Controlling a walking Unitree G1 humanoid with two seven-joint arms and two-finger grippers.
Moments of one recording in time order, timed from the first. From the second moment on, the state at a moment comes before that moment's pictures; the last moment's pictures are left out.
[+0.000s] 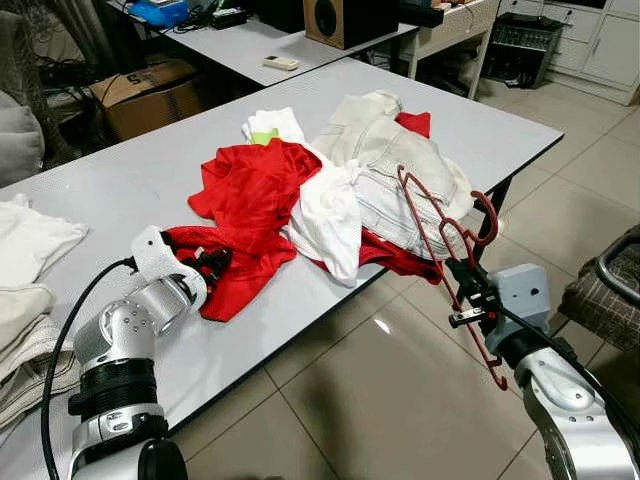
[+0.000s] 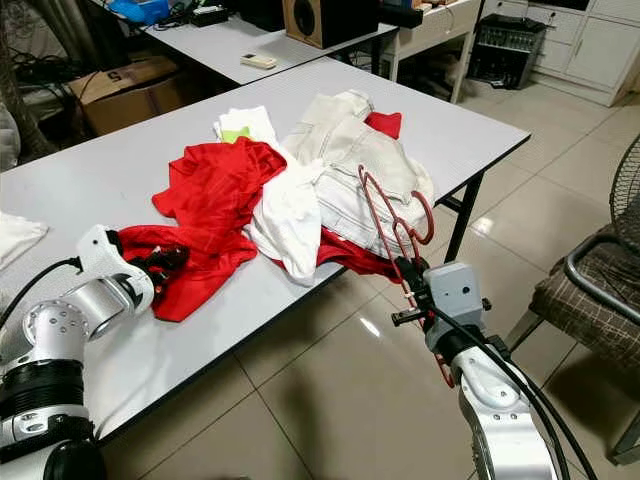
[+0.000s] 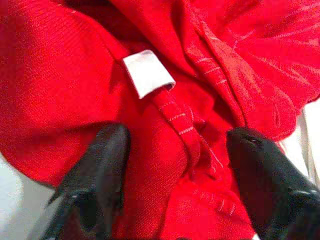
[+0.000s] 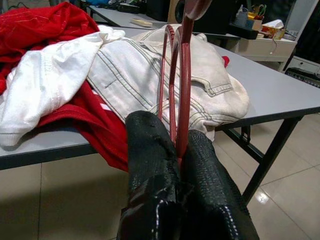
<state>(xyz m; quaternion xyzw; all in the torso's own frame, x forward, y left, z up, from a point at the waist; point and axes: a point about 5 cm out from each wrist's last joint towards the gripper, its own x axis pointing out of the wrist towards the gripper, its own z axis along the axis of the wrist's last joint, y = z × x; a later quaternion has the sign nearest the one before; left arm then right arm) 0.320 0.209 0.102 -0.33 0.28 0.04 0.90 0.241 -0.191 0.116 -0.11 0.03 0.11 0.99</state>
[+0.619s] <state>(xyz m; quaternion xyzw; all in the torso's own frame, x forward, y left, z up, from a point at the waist) 0.322 0.220 0.106 -0.28 0.25 0.02 0.93 0.241 -0.191 0.116 -0.11 0.03 0.11 0.99</state>
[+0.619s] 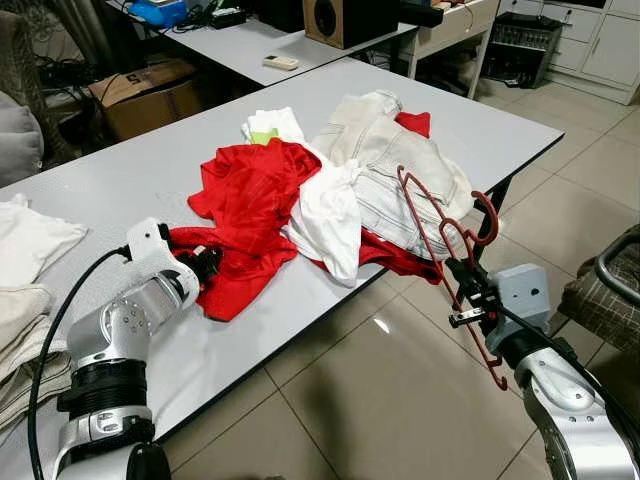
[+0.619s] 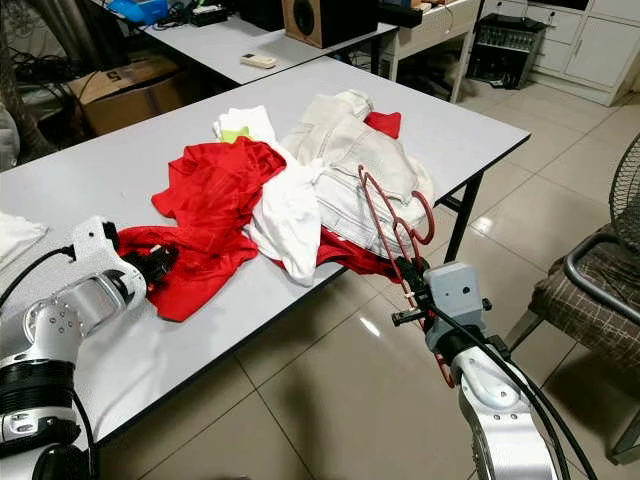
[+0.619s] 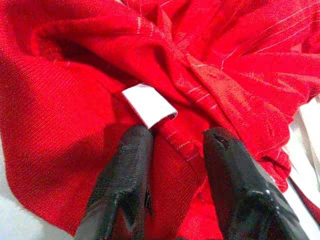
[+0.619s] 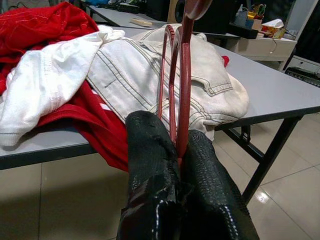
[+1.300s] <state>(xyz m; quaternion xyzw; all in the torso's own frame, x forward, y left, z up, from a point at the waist) 0.342 0.245 0.140 -0.22 0.15 0.03 0.96 0.248 -0.182 0.143 -0.01 -0.03 0.15 0.99</state>
